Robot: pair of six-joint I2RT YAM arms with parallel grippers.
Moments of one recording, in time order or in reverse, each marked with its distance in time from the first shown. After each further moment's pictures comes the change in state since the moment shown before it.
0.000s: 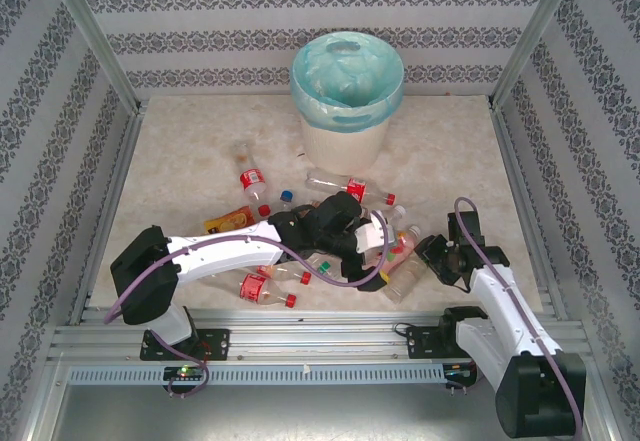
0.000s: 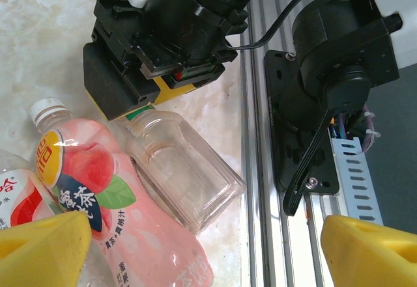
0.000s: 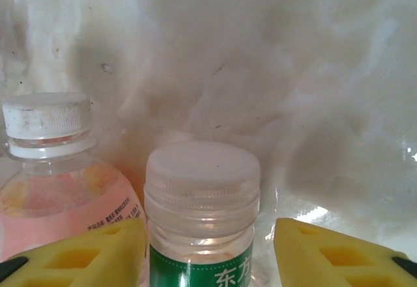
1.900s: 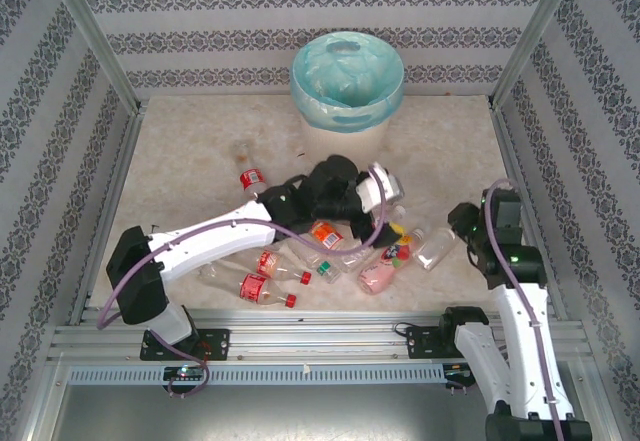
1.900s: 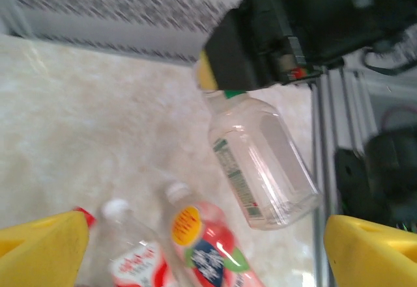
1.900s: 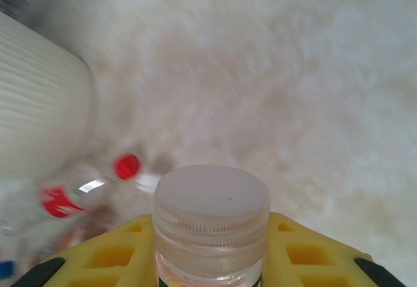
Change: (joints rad) left arm 0.090 -0.014 0.248 -0.021 -0.153 -0.036; right arm -0.054 -0.173 0.404 -0.166 0.218 -0.174
